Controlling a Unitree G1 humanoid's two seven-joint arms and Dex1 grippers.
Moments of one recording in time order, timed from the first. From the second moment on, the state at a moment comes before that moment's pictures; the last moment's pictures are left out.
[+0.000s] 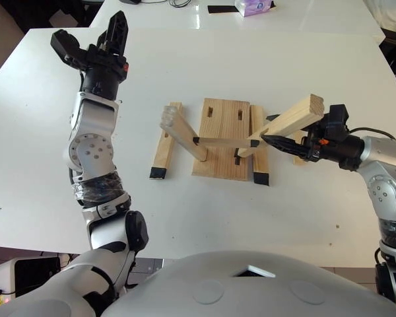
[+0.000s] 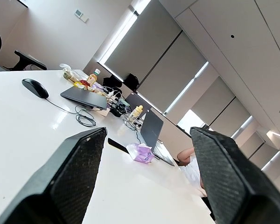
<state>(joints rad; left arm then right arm) -0.42 0.17 0.40 -0.12 -0.91 0.45 -0.07 -0.01 -0.63 -0.09 -0.35 0.63 0.34 1.07</state>
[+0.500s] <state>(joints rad) -0.33 0.14 0.36 -0.23 -0.89 0.45 -0.06 -0.01 -0.71 -0.08 -0.38 0.63 0.35 1.11</state>
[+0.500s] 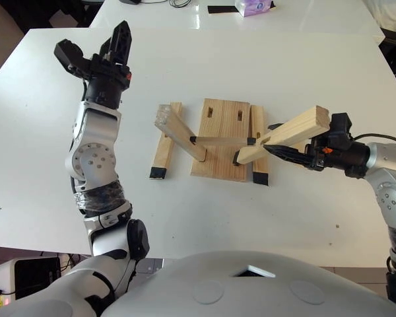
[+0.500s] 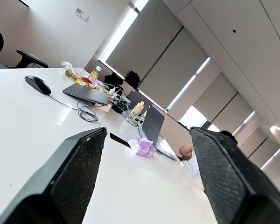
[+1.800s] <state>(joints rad) -0.11 -0.02 0.20 -0.40 -0.71 0.34 -0.04 -0.21 -0.82 0.06 -0.35 0.59 0.47 1.17</state>
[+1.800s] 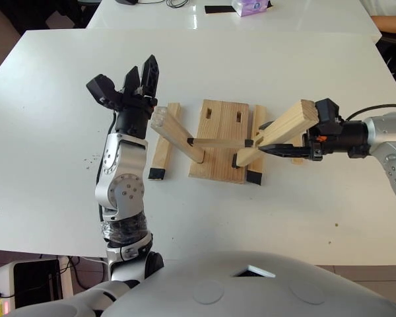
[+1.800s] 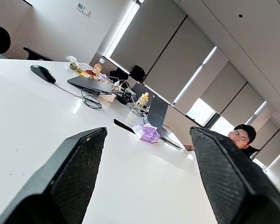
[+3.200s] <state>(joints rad) -0.25 0.46 -0.07 -0.91 -1.55 0.68 0.57 -0.22 -0.79 0.08 -0.39 0.53 0.54 0.98</state>
